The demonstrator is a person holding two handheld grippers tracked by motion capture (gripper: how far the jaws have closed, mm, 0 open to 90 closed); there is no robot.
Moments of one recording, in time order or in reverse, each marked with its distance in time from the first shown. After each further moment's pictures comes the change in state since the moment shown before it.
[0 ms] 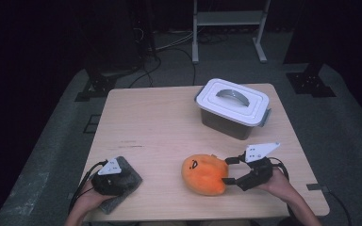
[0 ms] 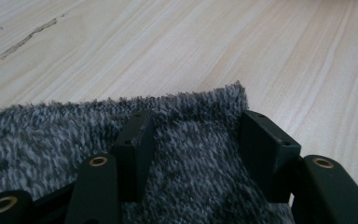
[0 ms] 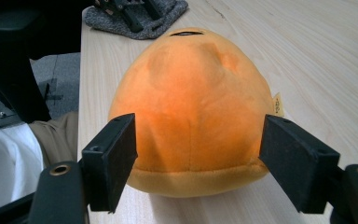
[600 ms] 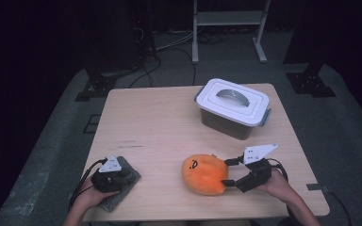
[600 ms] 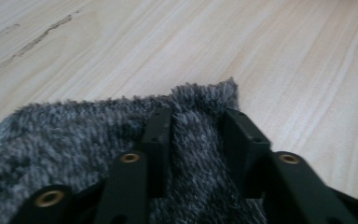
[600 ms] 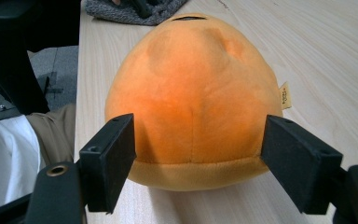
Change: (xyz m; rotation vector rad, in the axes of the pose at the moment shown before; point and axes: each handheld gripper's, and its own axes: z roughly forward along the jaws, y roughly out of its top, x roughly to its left) left arm 0.005 0.004 0.000 0.027 0.036 -0.006; right arm 0.000 -0.005 0.006 0.023 0.006 -0.006
